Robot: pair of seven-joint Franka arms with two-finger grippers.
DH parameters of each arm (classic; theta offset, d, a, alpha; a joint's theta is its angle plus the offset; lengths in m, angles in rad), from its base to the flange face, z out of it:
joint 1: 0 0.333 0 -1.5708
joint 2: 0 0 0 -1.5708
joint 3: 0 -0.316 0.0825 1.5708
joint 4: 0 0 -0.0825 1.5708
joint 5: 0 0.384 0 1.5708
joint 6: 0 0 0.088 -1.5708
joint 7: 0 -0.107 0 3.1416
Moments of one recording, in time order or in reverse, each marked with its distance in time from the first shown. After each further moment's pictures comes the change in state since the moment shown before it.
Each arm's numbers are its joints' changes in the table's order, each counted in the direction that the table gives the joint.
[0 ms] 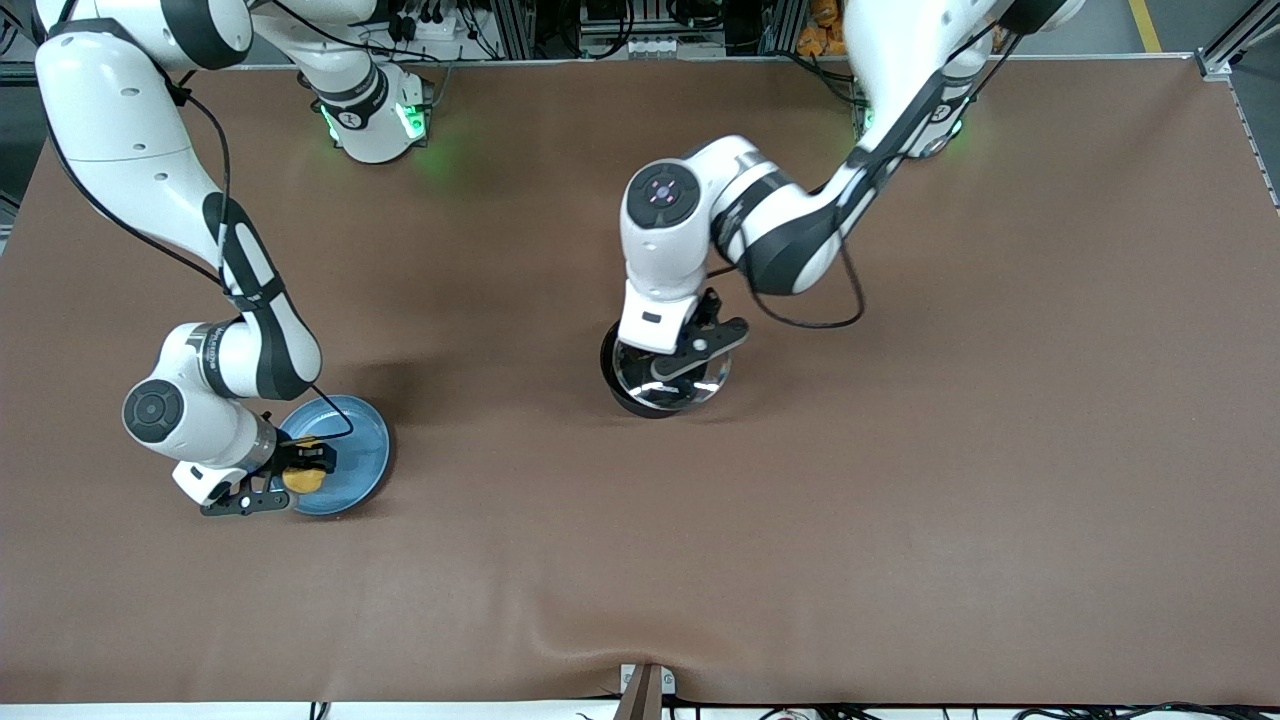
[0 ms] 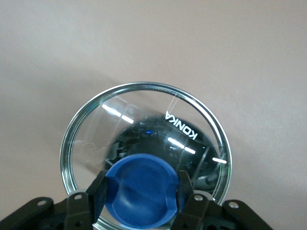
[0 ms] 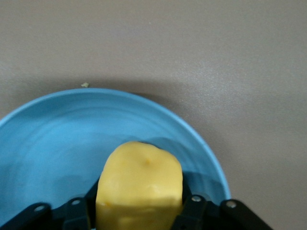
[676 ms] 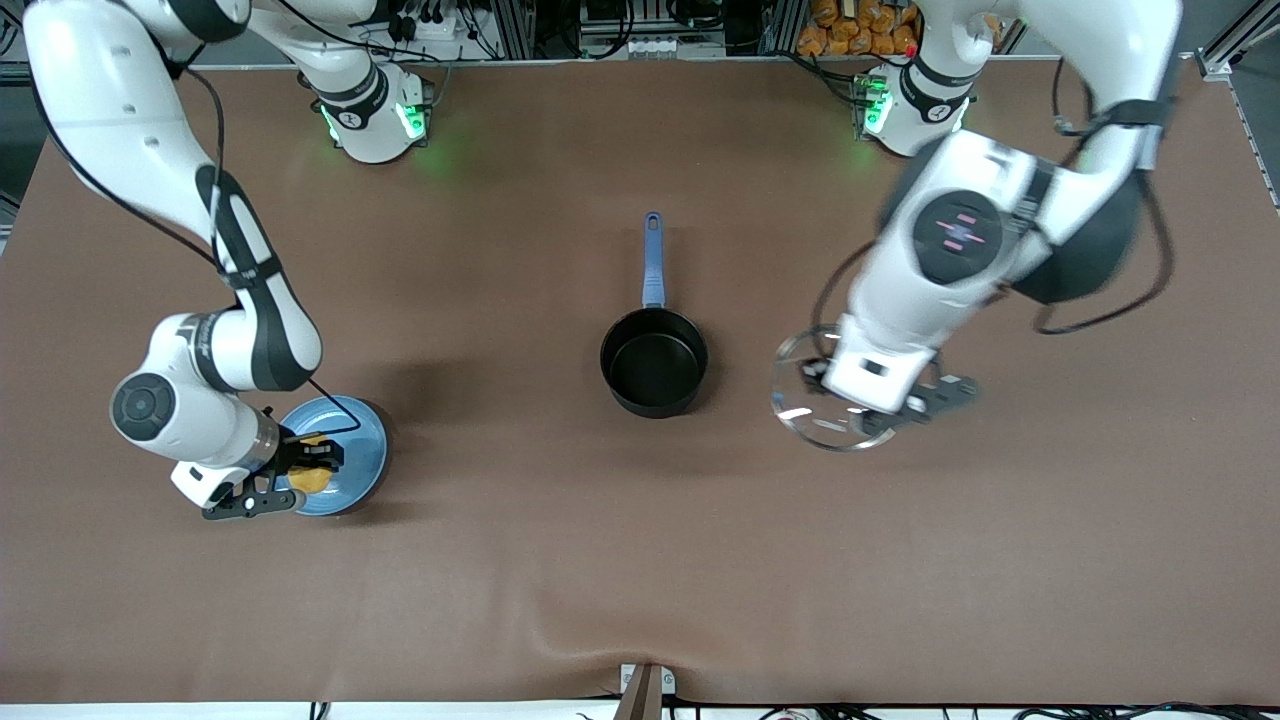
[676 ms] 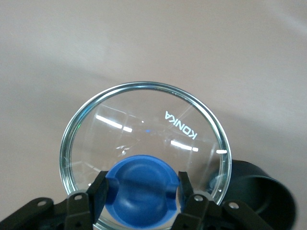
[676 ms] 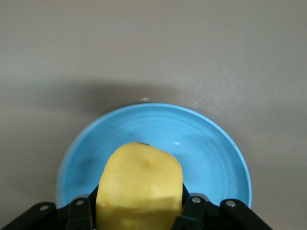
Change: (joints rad) left arm 0.357 -0.145 0.001 0.015 -0.104 -0.171 -0.551; right arm 0.018 -0.111 -0.059 -0.034 0.000 -0.144 -0.020
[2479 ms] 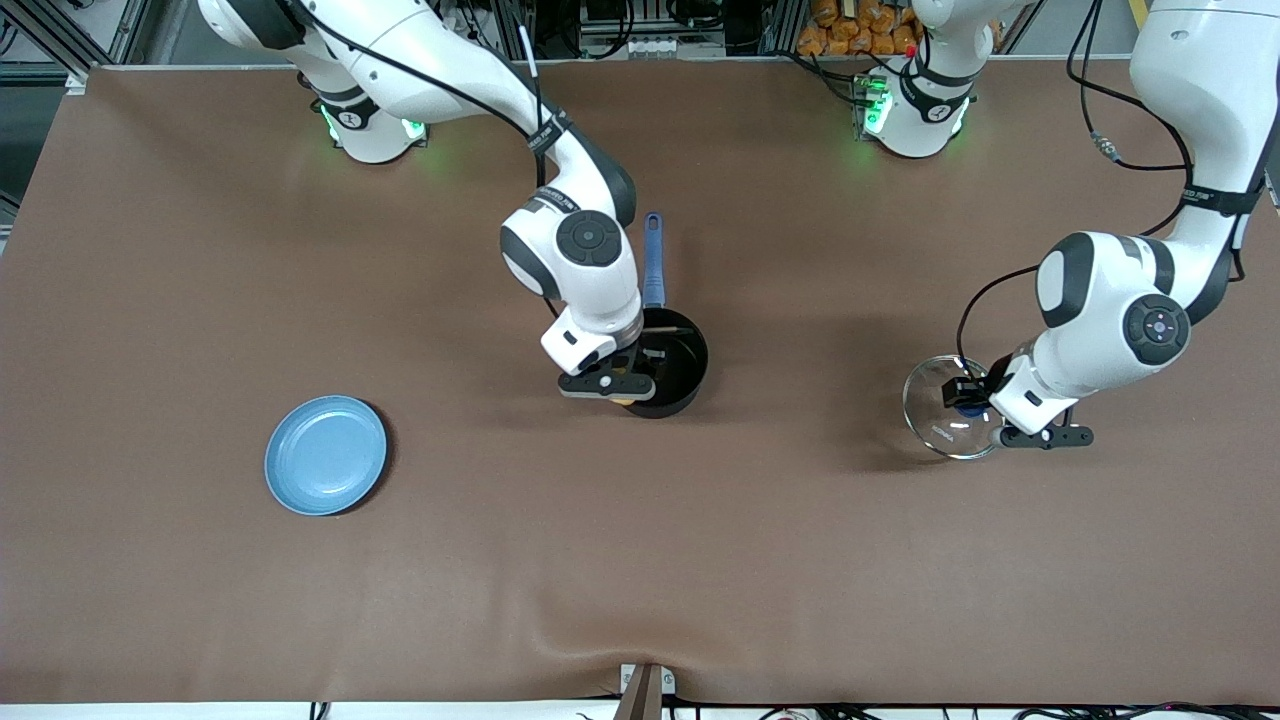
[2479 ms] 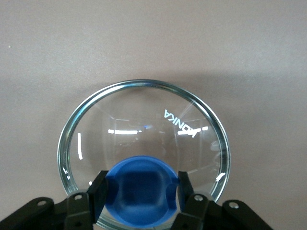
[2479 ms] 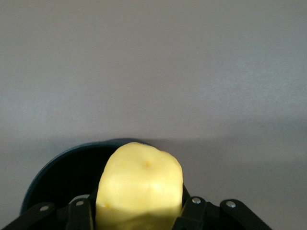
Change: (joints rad) left arm 0.483 -0.025 0.065 0.603 -0.041 0.566 -0.655; right arm 0.710 0.086 -0.013 -0.174 -0.132 0.039 -0.996
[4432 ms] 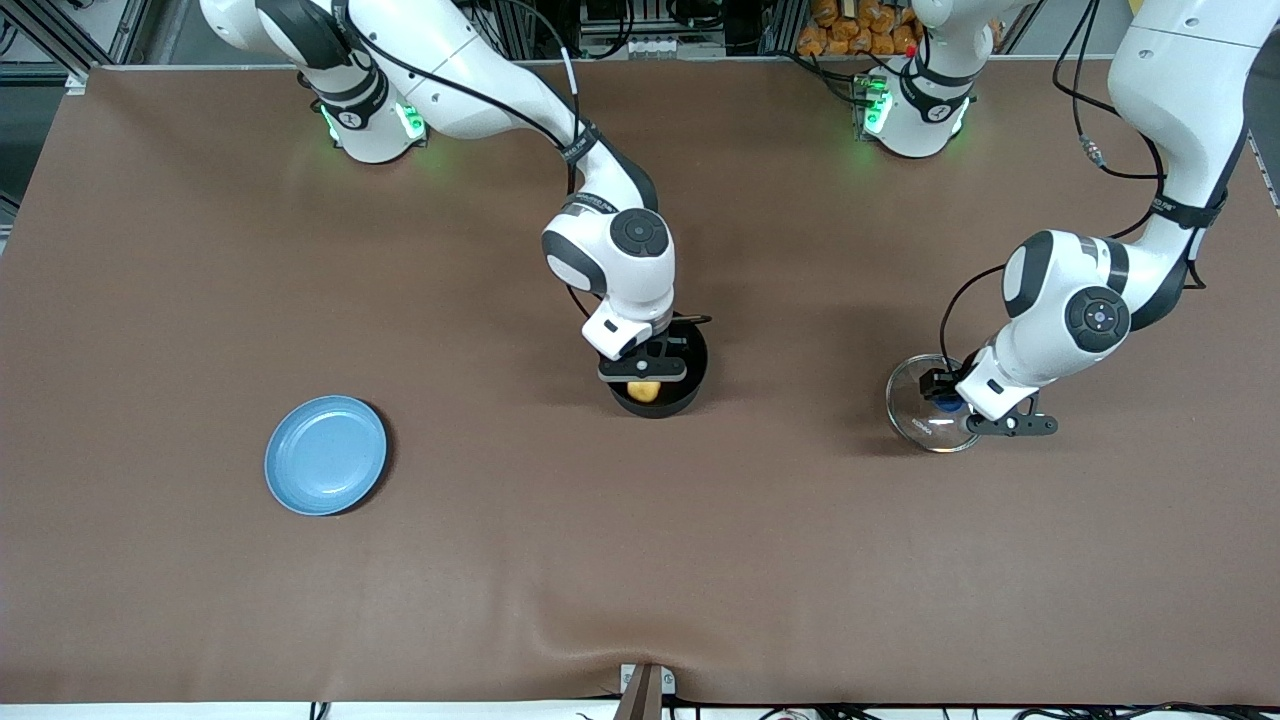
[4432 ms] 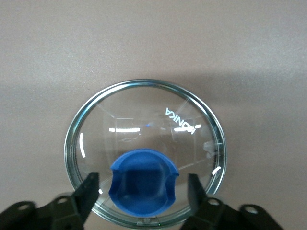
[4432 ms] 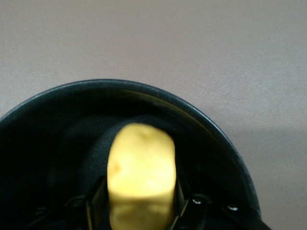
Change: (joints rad) left arm -0.007 0.021 0.002 0.080 0.100 0.099 0.077; right arm 0.075 0.105 0.012 -0.003 -0.099 0.054 -0.092
